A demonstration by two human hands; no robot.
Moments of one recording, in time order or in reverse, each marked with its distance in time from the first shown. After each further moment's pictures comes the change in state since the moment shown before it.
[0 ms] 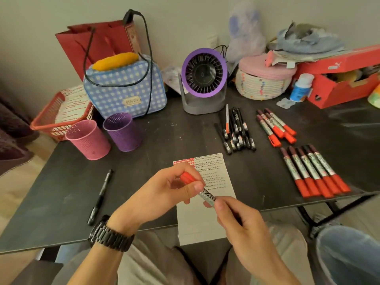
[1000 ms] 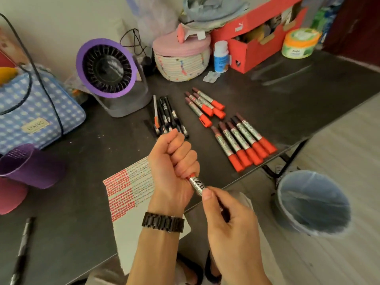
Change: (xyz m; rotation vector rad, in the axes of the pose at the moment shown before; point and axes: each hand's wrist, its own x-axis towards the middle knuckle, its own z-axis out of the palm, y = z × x) left_hand 0.125 0.041 0.140 -1.277 0.128 -0.242; right_hand -0.025 -0.003 -0.040 -0.005 0.673 0.056
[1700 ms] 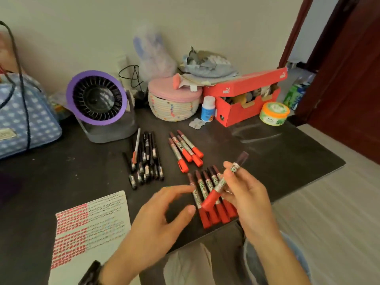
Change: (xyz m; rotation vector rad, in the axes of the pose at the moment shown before) left_hand 0.006 -0.021 -0.016 1.492 -0.035 0.445; right_hand 0.165 0.004 -0.085 0.209 -0.122 0.077
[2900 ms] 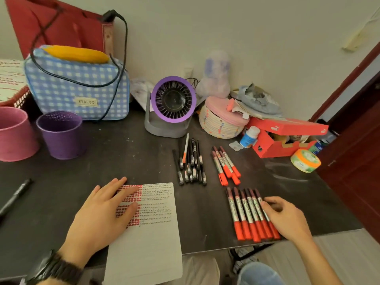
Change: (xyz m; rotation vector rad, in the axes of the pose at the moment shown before) left_hand -0.083 -0.143 -0.131 0.596 0.185 -0.288; right_hand 0.062 0.012 -0.039 -1.222 0.011 -0.032
